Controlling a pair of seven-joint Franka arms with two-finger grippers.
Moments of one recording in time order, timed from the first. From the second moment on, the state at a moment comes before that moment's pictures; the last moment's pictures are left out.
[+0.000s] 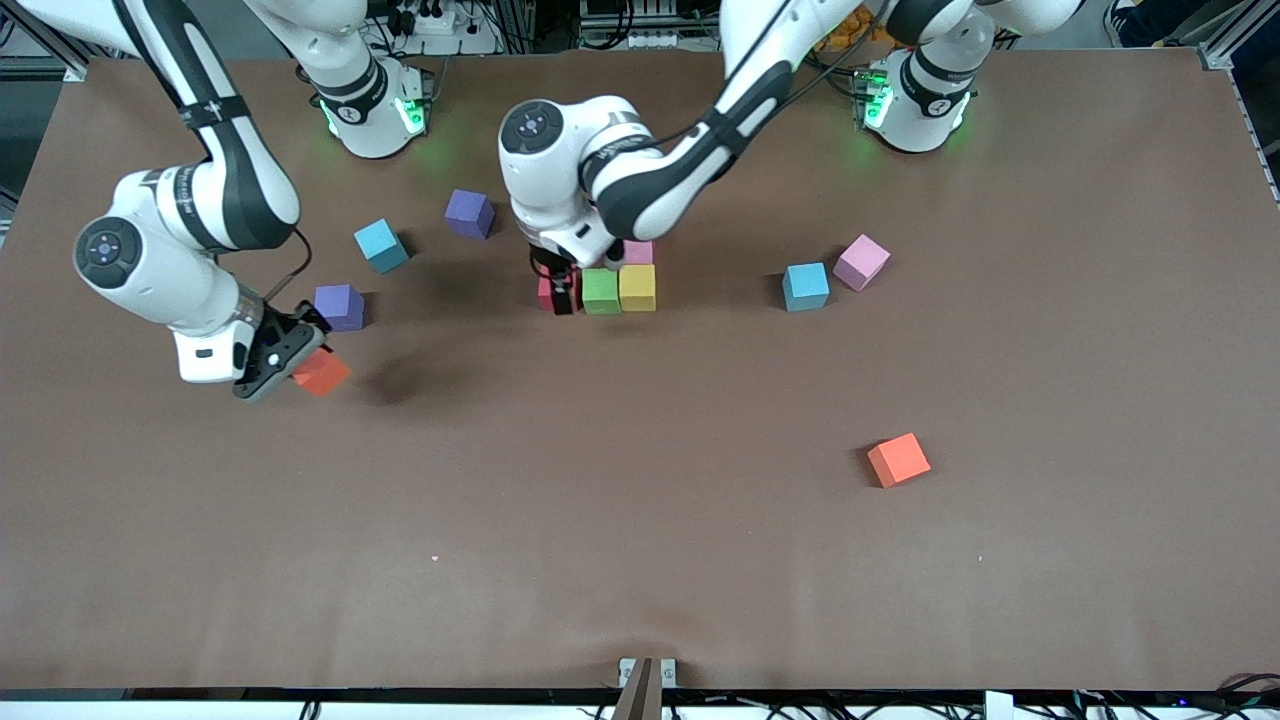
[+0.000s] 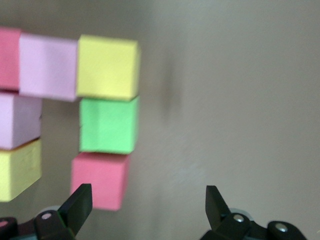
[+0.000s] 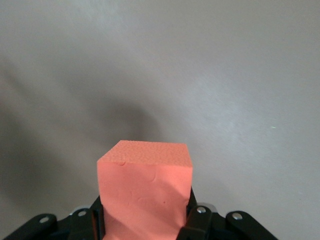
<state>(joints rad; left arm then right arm) -0.81 0.78 -0.23 -1.25 0.21 2.03 -2.75 -0.50 0.18 0.57 -2.20 -0.02 2.33 -0.66</state>
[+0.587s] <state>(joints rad) -0.48 0.72 -0.22 -1.32 0.22 1.97 -2.53 -0.19 0.19 0.58 -2.20 0.00 2.37 0.06</state>
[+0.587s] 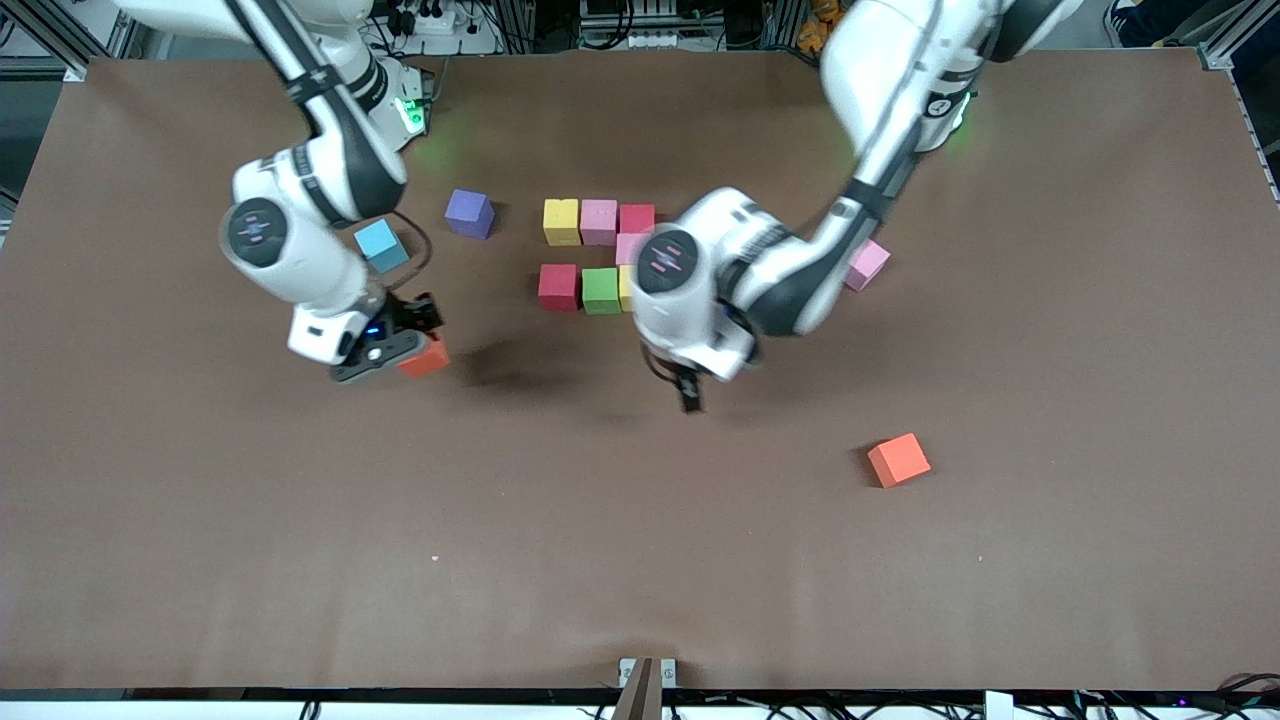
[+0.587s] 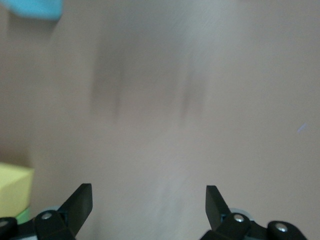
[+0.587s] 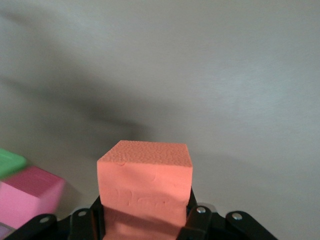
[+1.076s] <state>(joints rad) -0.20 0.69 -0.22 -1.41 0.22 2.04 -2.42 0.07 0.30 0.56 -2.17 -0.01 2.51 0.53</state>
